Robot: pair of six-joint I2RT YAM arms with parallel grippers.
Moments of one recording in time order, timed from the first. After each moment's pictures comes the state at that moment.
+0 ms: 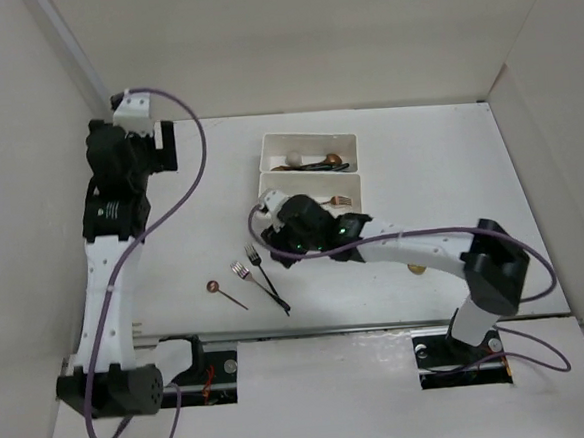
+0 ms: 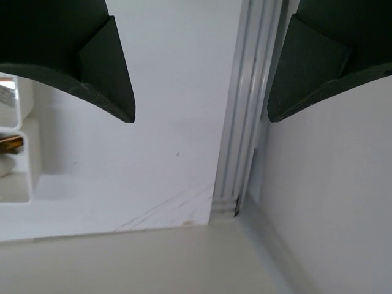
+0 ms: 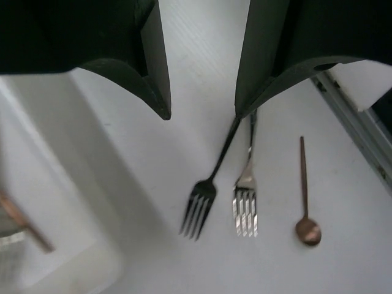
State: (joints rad) left arm -0.05 1.19 1.40 -0.42 -0.09 0.20; right arm 0.99 1.62 1.21 -0.24 0.03 0.15
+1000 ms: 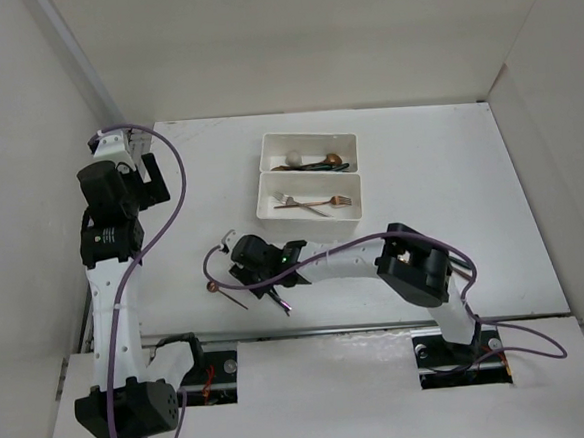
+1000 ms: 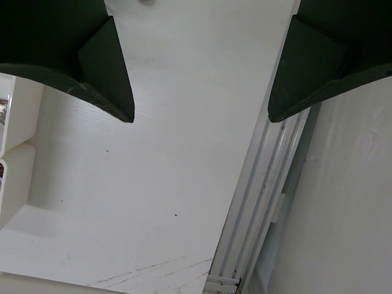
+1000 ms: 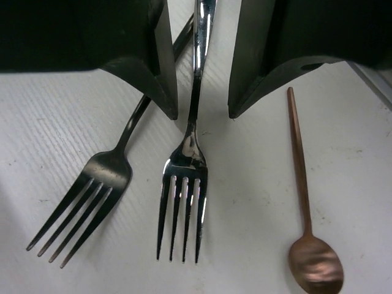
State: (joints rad) left arm 0.16 0.99 1.10 -0.50 -0.05 -0.02; right arm 1.18 2.08 1.45 -0.27 0.11 0.24
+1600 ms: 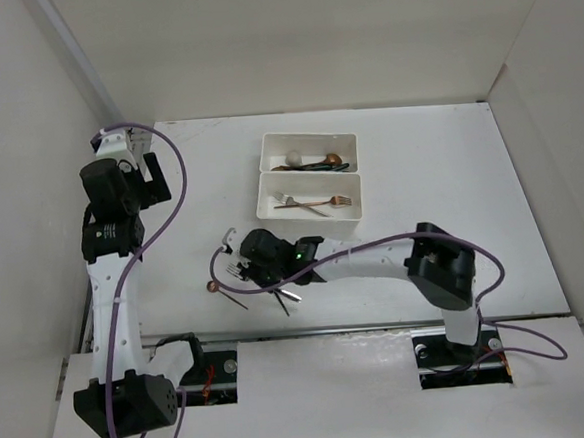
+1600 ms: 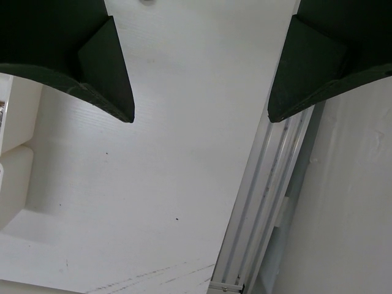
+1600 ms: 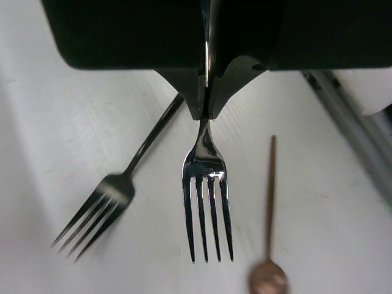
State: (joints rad) left arm 0.16 1.02 1.10 -0.49 -0.05 -0.02; right arm 1.19 1.96 1.38 -0.29 0.08 0.14
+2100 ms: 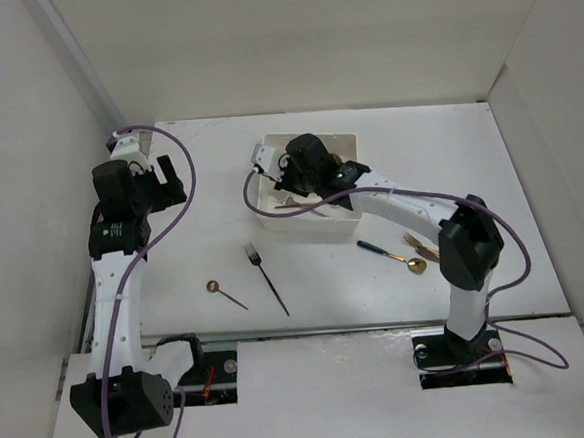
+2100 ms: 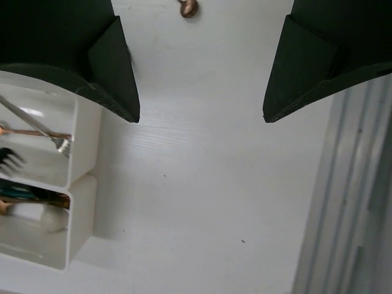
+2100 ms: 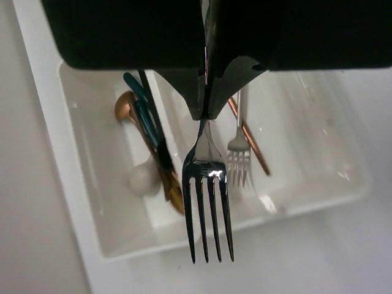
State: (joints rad) left arm 0.12 1.03 1.08 -0.49 0.07 -0.09; right arm 0.79 1.83 1.57 -0.29 0.06 -0.56
